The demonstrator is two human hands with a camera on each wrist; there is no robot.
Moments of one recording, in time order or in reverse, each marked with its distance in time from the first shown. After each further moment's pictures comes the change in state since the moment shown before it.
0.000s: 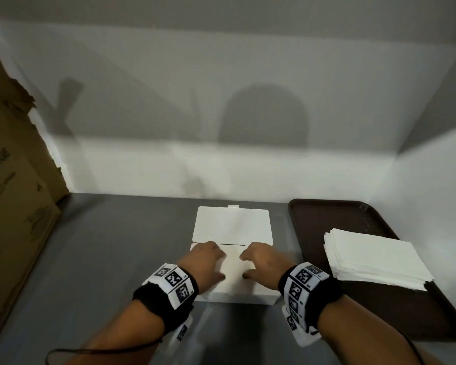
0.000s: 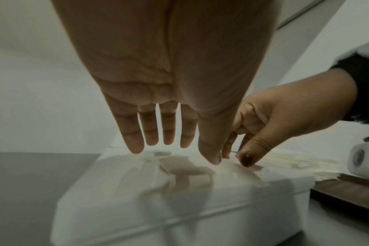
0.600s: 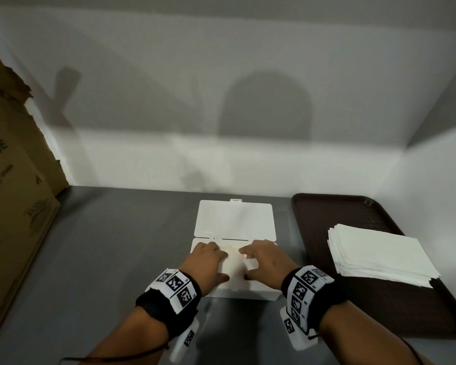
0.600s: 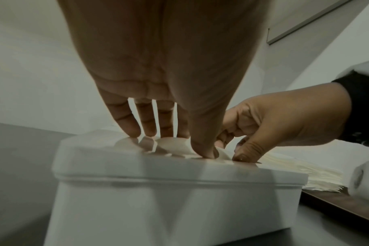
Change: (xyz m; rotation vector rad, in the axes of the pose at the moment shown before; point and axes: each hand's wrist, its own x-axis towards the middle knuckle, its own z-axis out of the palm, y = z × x) left_hand 0.005 -0.008 0.027 -0.052 0.021 -0.010; right_hand 0.002 0.006 0.013 0.070 0.072 -0.033
